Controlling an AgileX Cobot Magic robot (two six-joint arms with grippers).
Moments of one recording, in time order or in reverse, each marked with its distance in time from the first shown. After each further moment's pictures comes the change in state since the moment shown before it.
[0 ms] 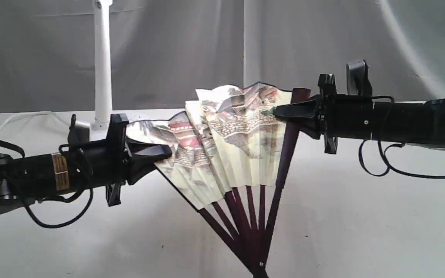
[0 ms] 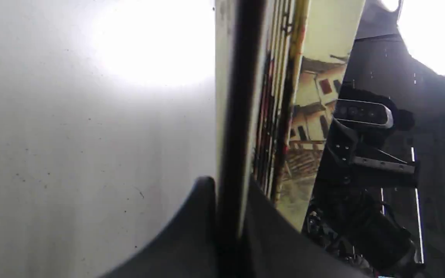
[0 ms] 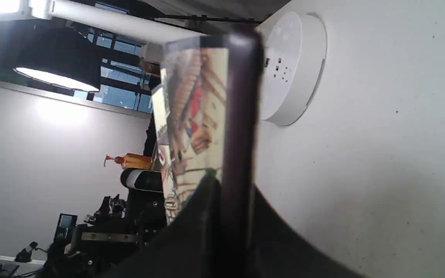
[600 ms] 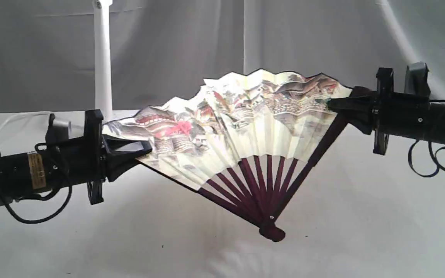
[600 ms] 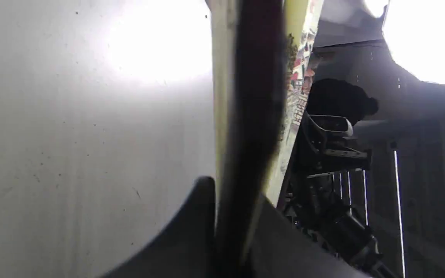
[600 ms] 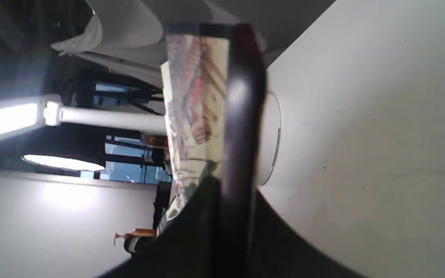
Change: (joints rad) left arm 0.087 0.000 0.000 0.051 -0.067 -0.032; right arm -0.186 0.028 0.000 0.012 0.020 0.066
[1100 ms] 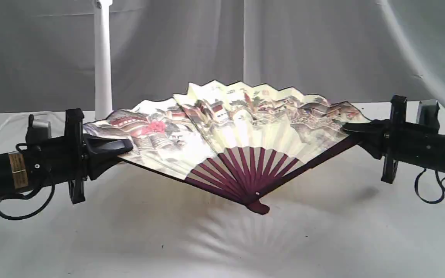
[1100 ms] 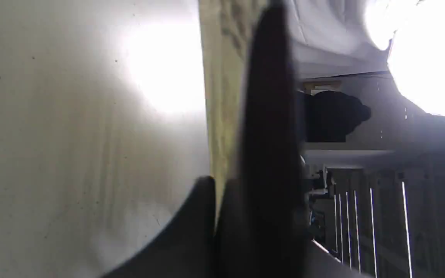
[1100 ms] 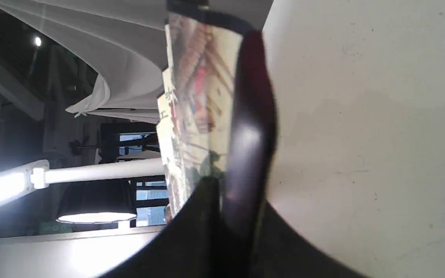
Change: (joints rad) left arm 0.083 0.000 0.000 0.012 0.010 -0.005; right arm -0.074 0.141 0.000 0.063 0.019 0.037
